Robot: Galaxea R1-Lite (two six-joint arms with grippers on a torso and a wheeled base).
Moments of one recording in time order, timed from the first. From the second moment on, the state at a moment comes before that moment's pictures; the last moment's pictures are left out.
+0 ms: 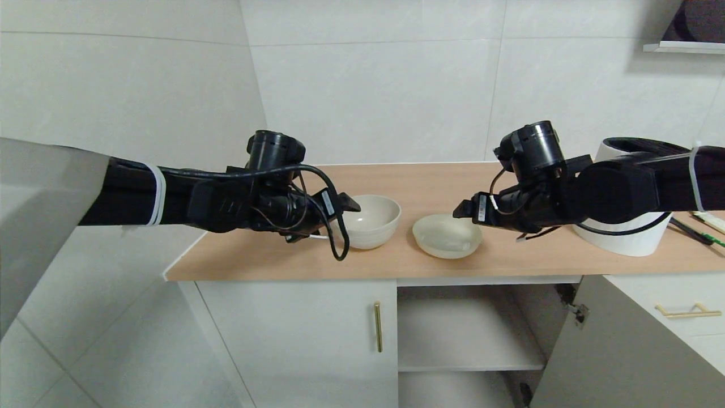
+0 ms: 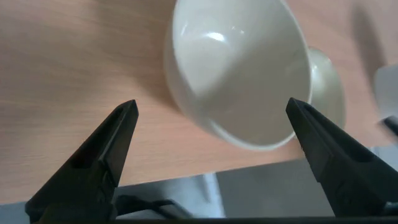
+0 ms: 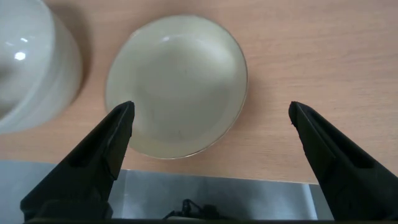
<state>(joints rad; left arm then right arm) -0.37 2.07 -1.50 0.04 -0.10 -0.67 0.46 1.99 -1.52 0.14 -0.20 0.43</state>
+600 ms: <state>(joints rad) -0.36 2.14 -1.55 0.04 -0.06 -0.69 0.44 2.02 -1.52 0.14 -0.20 0.43</state>
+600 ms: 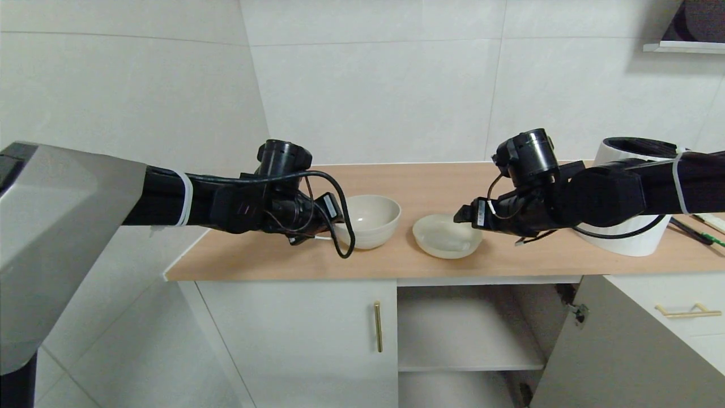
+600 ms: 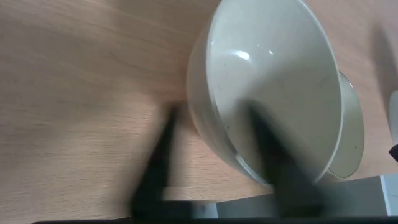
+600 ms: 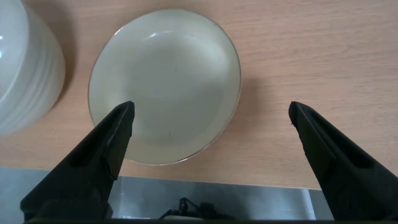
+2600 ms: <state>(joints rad) -0.35 1.95 -1.40 0.04 -0.07 -0.66 0.44 2.00 -1.51 0.25 -0.25 0.45</state>
